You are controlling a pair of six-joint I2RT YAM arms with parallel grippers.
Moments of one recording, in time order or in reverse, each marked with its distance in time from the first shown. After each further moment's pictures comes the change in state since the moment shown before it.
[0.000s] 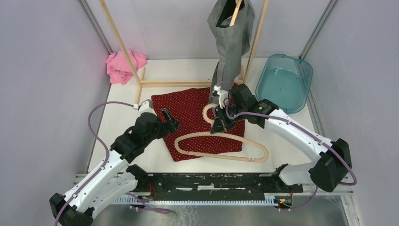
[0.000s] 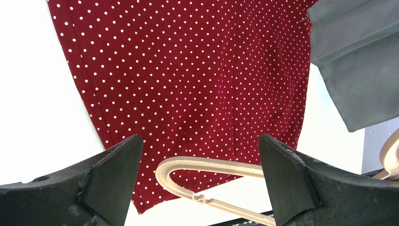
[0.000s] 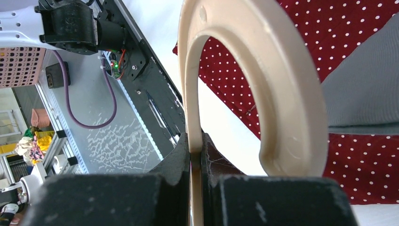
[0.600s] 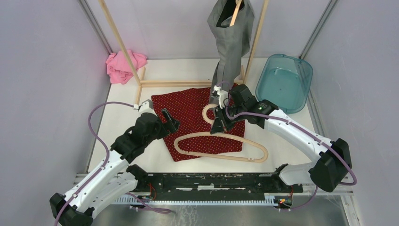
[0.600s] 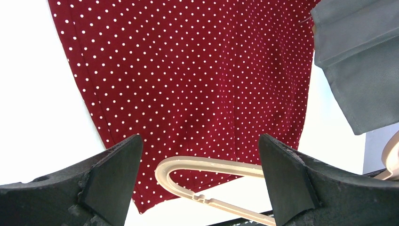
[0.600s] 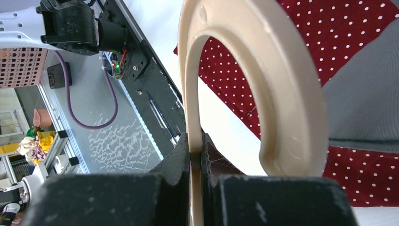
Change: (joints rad) left arm 0.000 -0.001 -0.005 0.000 0.001 -0.006; right arm 0.000 0.000 -0.008 0.012 -0.005 0.007
